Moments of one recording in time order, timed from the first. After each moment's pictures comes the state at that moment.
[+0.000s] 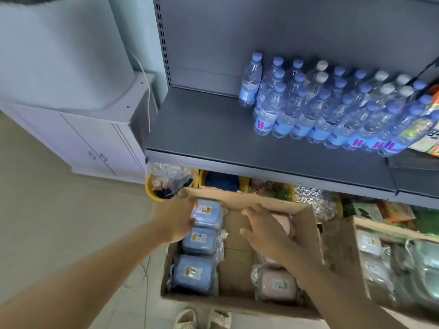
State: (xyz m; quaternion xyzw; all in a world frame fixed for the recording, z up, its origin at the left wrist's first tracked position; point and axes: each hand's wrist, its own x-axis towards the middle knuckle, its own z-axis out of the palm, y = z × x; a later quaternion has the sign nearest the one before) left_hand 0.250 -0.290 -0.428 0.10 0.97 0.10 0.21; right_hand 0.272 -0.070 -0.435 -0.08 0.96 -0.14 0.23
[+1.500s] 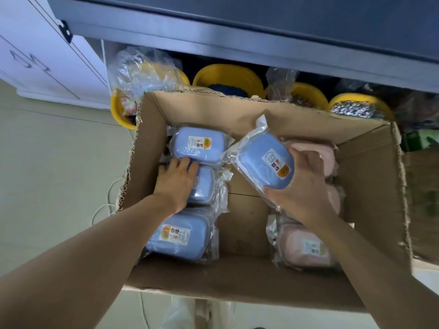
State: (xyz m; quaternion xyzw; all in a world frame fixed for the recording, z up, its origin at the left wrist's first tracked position) left_hand 0.256 -0.254 -0.744 0.13 0.95 -0.06 0.27; right_hand 0.271 -0.001 -0.690 0.05 0.98 -0.18 0.08
